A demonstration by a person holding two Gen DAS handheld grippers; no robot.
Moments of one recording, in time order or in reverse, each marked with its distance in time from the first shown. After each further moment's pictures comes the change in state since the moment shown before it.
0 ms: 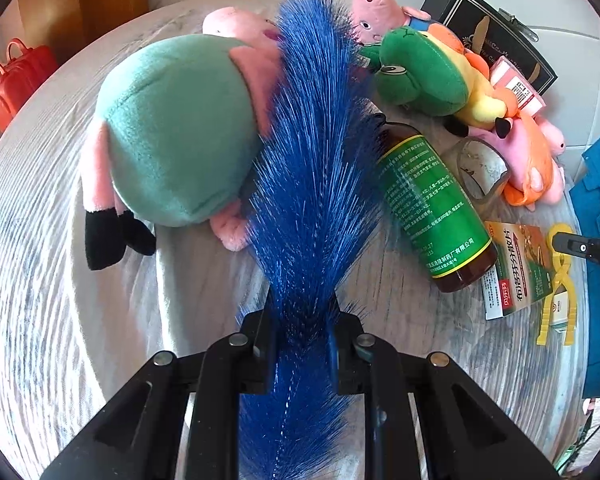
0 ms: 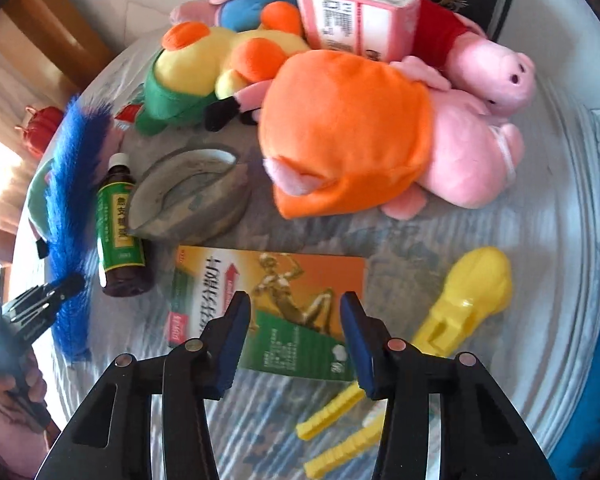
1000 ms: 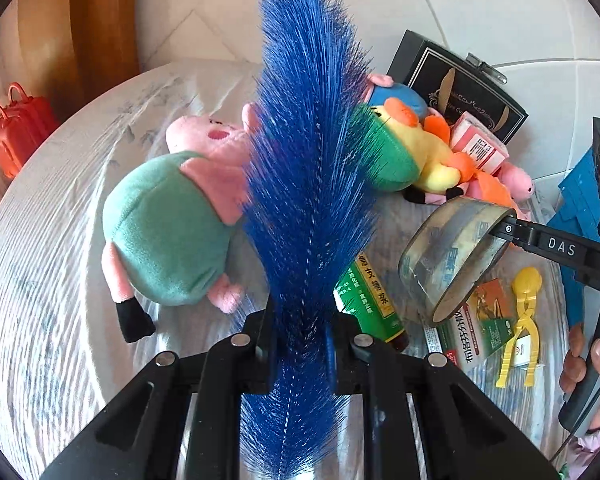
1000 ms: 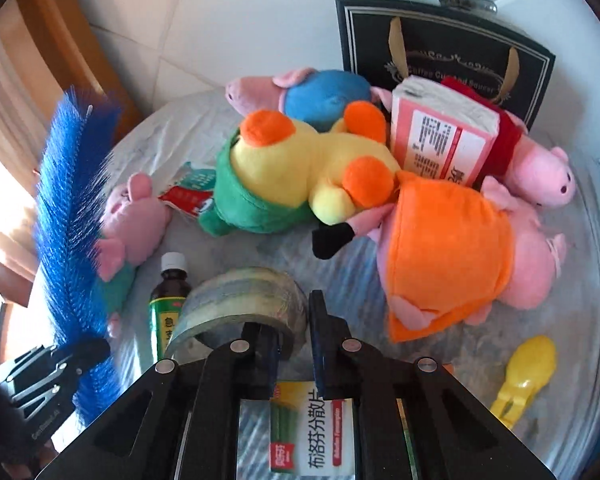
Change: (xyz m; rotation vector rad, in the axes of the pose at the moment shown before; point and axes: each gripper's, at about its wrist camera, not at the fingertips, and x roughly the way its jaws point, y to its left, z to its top) left arm -0.053 -0.019 0.037 0.031 -0.178 -0.036; right arm -0.012 0.073 0.030 0.008 -0.280 0.004
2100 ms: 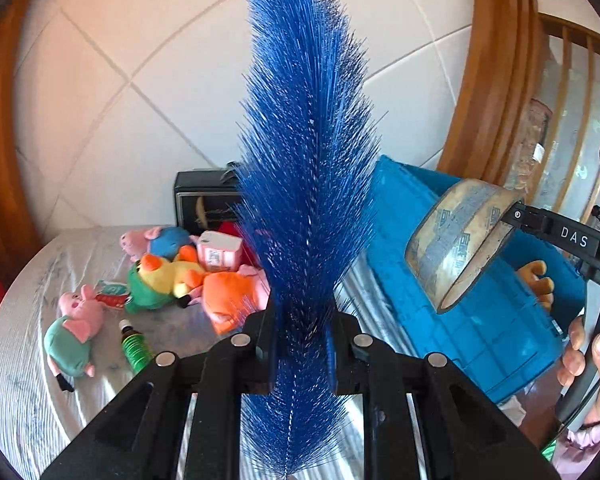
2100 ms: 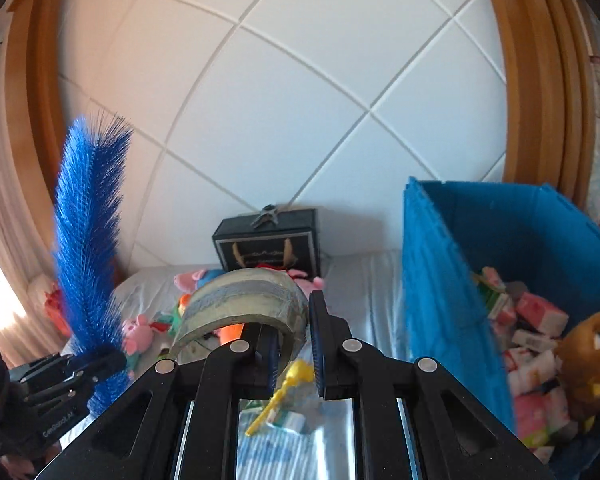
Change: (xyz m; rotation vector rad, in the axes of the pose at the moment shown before) left arm -0.236 -0.271 -0.027 0.355 -0.321 -0.306; right arm -0.402 -0.139 -0.100 0.162 -0.557 -0.211
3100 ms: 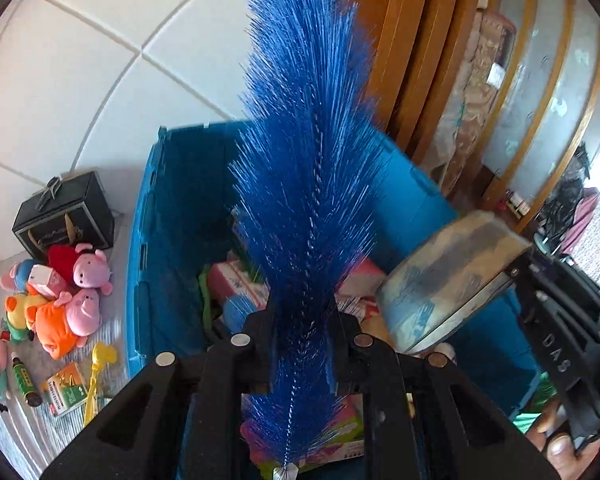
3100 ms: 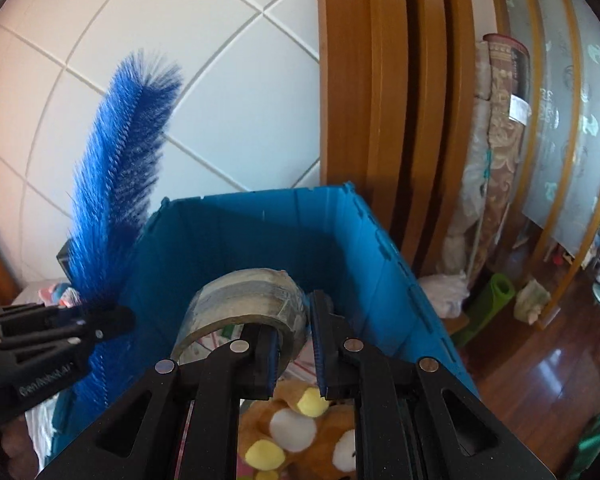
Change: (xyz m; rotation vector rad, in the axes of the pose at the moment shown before) left arm 0.189 -0.336 0.069 0.125 0.326 -0.068; right arm -0.058 -0.328 0.042 0.042 0.061 -0.326
